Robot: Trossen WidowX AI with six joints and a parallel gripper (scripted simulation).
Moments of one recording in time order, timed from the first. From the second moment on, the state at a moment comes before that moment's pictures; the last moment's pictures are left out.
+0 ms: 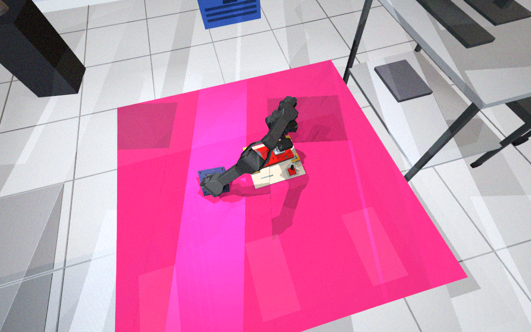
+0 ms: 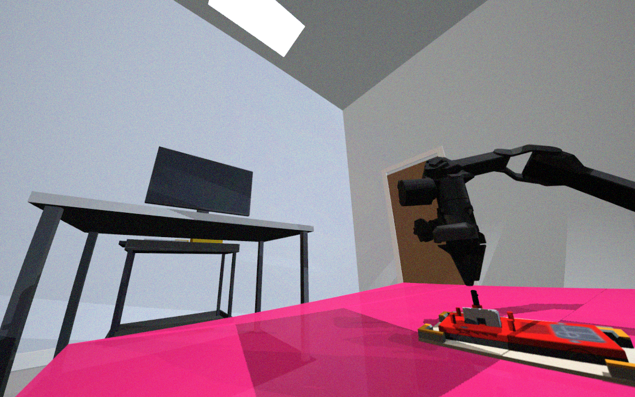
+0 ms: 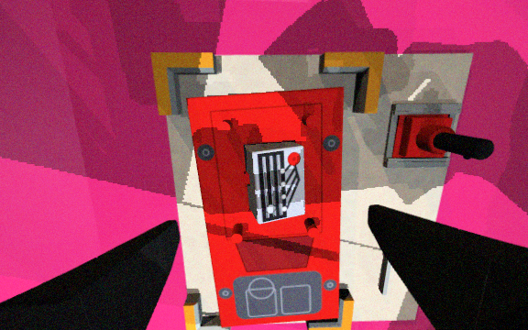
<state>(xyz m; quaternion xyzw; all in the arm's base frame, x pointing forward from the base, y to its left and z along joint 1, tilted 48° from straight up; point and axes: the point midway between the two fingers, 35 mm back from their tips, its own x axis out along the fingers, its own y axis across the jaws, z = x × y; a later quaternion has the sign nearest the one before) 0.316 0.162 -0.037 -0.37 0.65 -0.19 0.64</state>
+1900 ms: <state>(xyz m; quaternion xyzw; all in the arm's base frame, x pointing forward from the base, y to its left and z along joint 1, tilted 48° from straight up) 0.322 0.117 -0.075 -0.37 0.64 -0.19 0.64</state>
